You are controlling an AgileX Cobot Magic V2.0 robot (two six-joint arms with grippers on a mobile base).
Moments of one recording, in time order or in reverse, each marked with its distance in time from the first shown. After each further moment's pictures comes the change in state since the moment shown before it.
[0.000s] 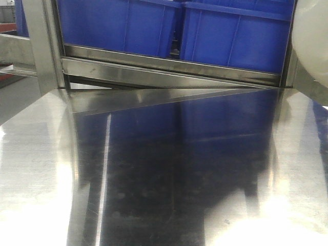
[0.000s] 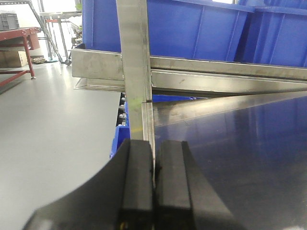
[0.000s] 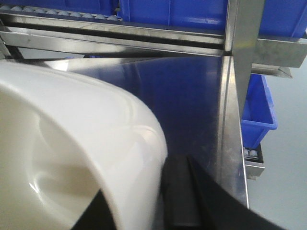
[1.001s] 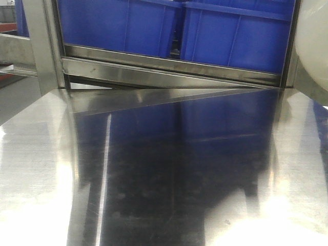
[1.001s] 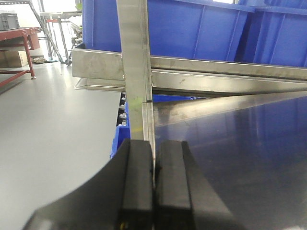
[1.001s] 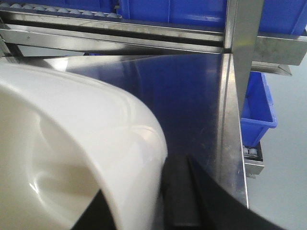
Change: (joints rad) left arm 0.000 0.000 0.000 0.000 0.000 0.000; right arm 0.000 -0.007 0.001 0.000 0.010 0.000
